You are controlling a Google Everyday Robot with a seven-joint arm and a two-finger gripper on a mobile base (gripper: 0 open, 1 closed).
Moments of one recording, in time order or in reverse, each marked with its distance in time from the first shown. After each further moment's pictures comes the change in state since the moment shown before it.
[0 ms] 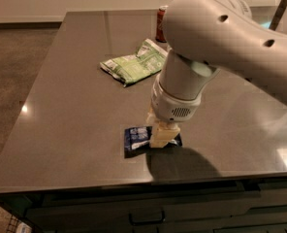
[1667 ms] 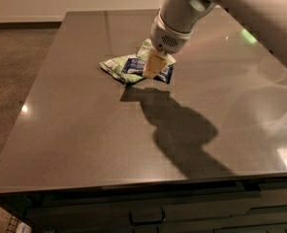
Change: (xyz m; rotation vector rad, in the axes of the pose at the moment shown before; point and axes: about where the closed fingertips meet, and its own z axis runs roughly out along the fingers) arm 0.006 -0.174 -0.063 0.242 -0.097 0.290
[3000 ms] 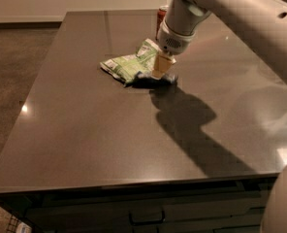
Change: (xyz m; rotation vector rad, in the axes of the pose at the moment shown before) arm 0.029 -0.040 0.030 0.014 0.066 0.046
